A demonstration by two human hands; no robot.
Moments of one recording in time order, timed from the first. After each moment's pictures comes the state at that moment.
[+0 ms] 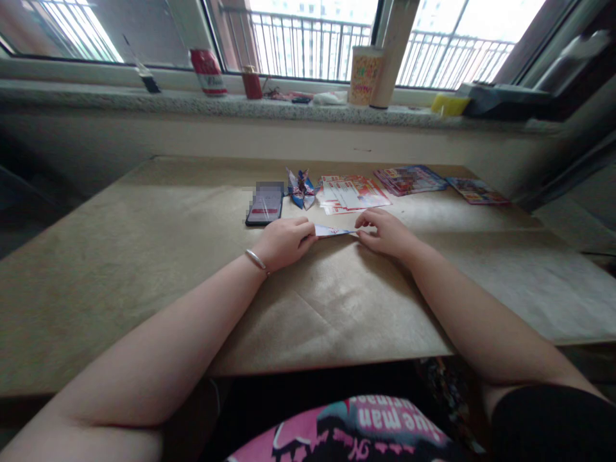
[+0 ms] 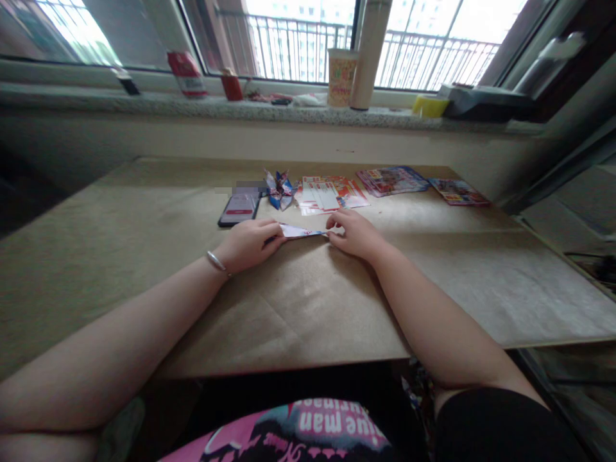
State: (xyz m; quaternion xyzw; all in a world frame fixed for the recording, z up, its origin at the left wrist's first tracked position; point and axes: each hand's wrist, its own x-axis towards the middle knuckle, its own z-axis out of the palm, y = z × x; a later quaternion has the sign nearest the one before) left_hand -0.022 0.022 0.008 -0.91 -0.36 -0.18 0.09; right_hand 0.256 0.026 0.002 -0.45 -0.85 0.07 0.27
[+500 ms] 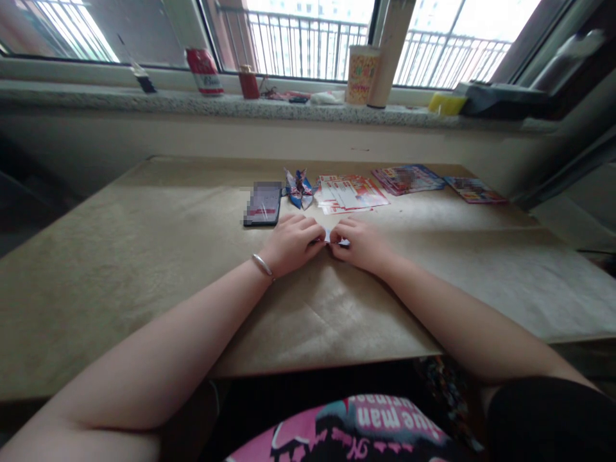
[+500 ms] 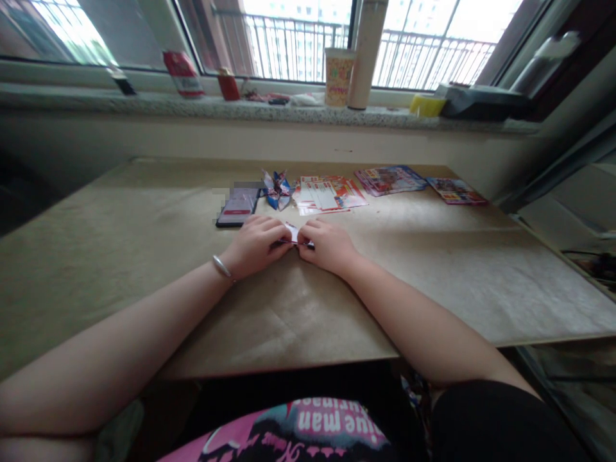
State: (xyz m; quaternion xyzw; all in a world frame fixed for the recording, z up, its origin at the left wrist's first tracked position) left_hand -0.007 0.016 0.006 -0.91 -0.33 -0.23 0.11; right_hand 0.200 0.001 0.001 -0.41 -0.87 0.02 0.26
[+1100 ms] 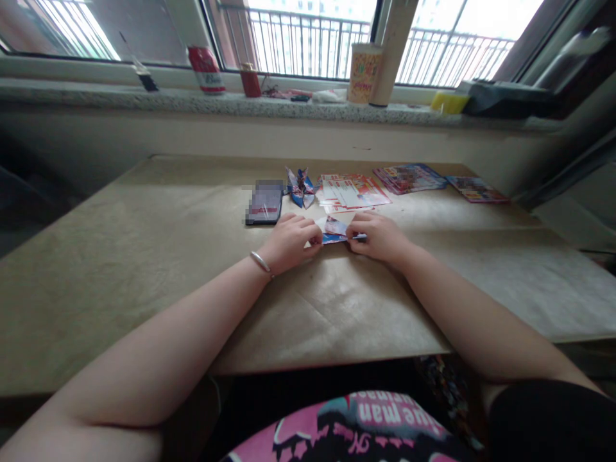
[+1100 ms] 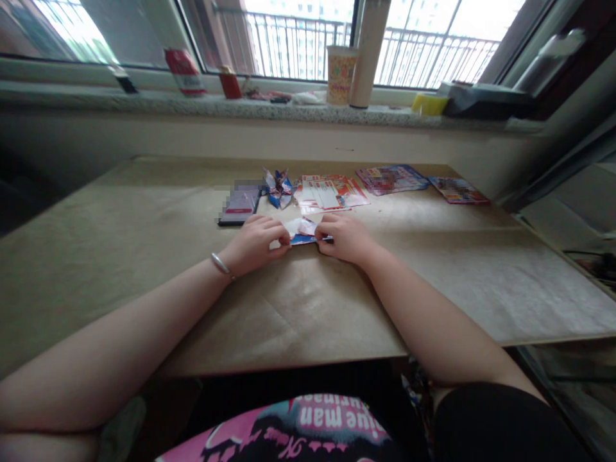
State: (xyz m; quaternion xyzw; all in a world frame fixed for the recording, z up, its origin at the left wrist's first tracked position) left_hand -0.013 0.022 0.002 -0.92 -0.32 -0.22 0.04; right_hand 0.235 0.012 0.009 -0.39 -0.89 0.00 0.22
